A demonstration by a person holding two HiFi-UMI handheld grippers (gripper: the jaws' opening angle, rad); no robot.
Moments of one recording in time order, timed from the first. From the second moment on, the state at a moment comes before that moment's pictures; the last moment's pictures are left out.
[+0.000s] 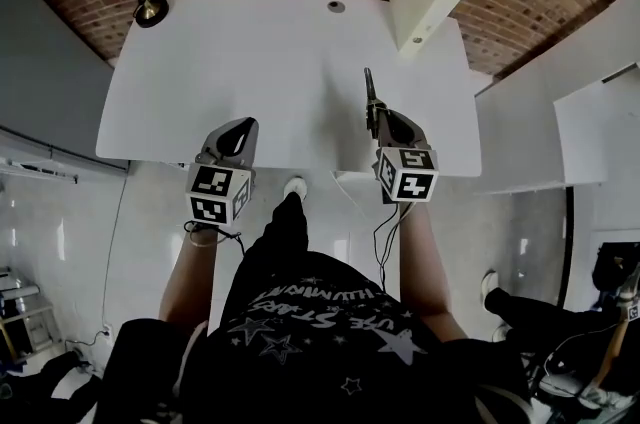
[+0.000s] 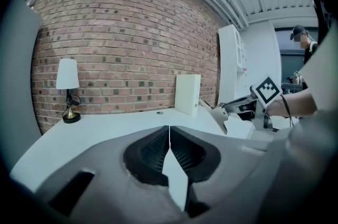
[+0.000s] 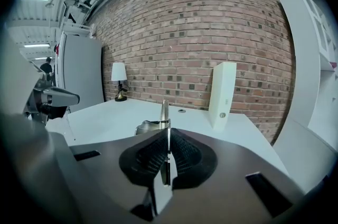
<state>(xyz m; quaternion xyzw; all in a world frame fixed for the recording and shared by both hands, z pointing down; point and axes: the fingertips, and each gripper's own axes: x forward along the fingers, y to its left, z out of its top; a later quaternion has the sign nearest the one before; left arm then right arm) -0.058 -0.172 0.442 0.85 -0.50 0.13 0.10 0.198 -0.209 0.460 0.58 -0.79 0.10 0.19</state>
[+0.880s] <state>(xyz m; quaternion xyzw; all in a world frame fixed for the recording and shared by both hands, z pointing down) -0.066 -0.402 0.443 0.86 -0.48 0.13 0.12 0.176 -0.455 0.472 0.50 -0.74 -0.13 0.43</state>
